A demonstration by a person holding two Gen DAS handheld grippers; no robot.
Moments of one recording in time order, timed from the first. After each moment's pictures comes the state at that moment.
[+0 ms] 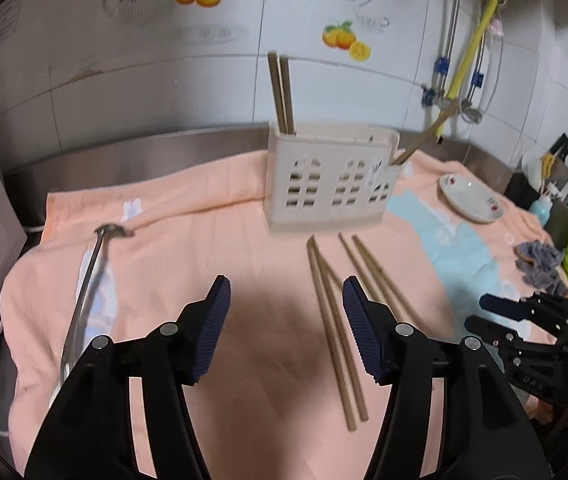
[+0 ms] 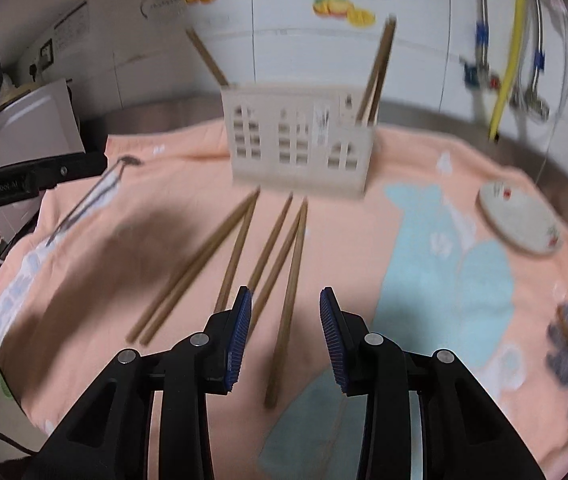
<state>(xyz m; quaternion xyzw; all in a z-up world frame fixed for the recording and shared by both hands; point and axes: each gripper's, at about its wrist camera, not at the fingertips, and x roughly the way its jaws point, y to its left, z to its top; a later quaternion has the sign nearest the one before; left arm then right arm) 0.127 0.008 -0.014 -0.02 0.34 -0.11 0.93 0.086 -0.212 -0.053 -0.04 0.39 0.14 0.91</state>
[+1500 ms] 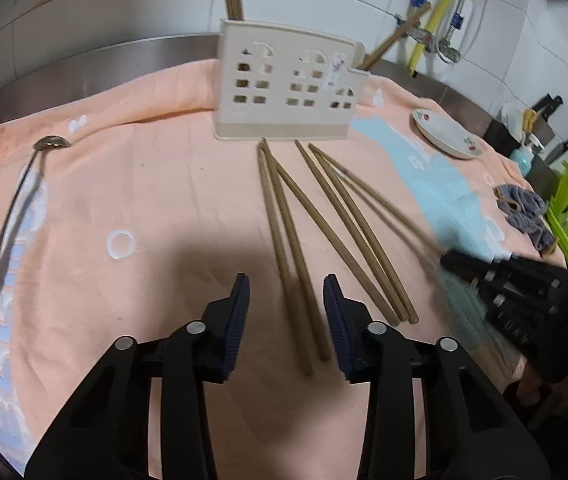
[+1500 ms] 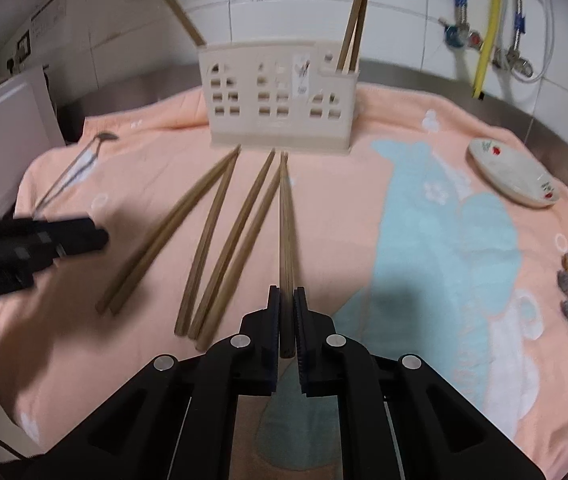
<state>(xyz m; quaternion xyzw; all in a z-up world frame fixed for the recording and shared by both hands) 0.110 -0.028 -0.085 -0.03 0.42 -0.16 0.89 0.077 -0.215 -0.080 -0.03 0.39 0.10 0.91</state>
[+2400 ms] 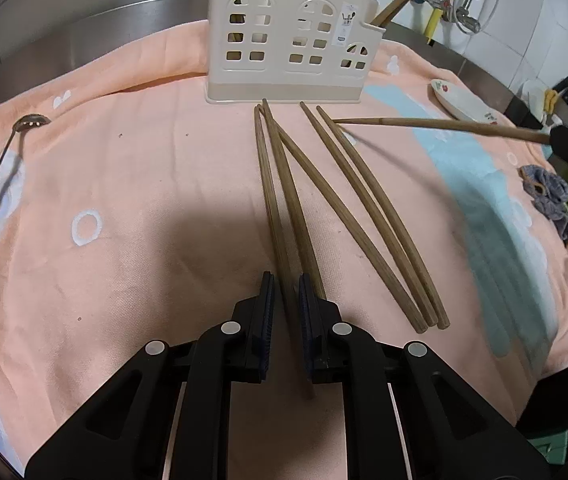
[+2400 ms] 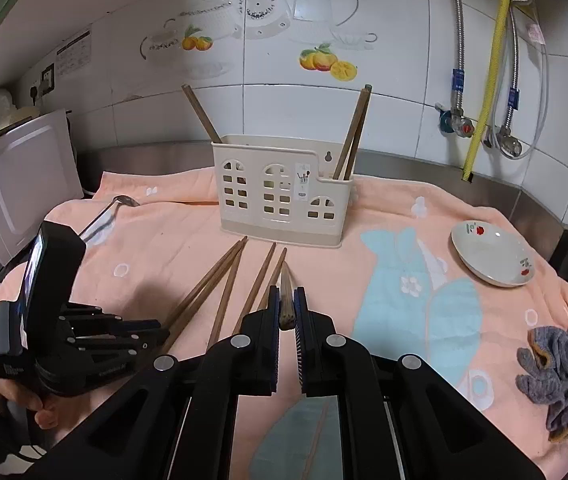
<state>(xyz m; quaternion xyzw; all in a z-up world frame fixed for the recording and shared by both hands) 0.133 -0.050 -0.118 -0.01 0.45 -0.14 0.88 0.073 -0.218 -0.011 -0.05 0.30 0.12 0.94</state>
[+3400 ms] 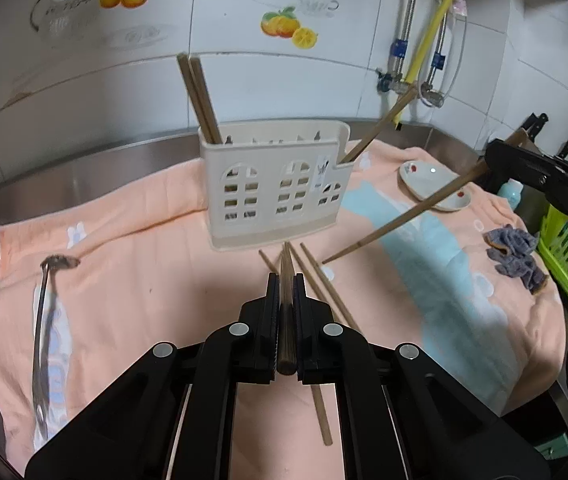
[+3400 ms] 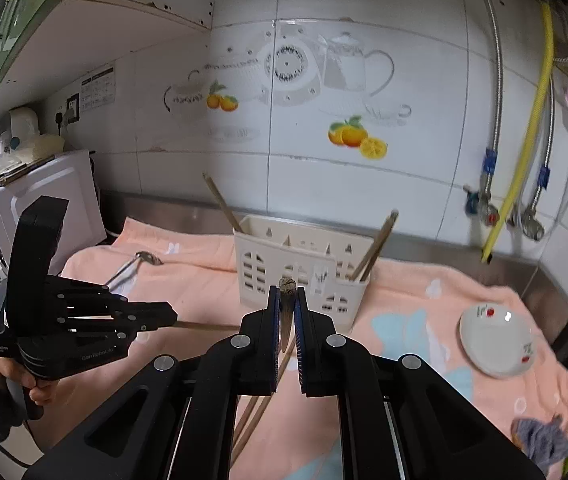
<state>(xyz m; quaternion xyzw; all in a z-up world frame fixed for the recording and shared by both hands) 0.159 -0.033 0.000 0.00 0.34 -0.19 0.92 0.117 -0.209 0.075 -0.07 0.25 0.18 0.95</state>
